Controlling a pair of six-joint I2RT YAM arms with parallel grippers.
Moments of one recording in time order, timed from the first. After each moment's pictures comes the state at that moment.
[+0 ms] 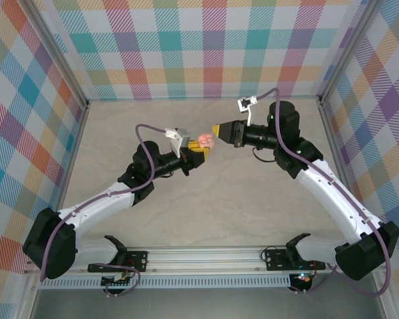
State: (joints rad) left arm -0.64 1.24 0.75 0.47 0.44 -0.25; right arm 0.51 1.22 1.24 -0.24 -0.66 0.58
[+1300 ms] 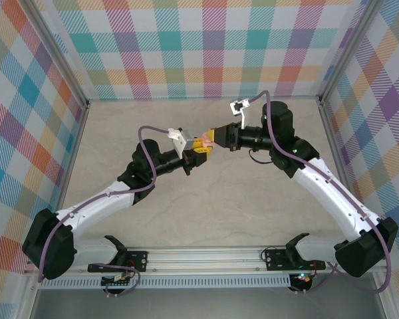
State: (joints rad) left arm -0.66 1.23 0.79 0.46 0.46 -0.06; right arm 0.56 1.24 1.27 -0.30 -0.65 0.48
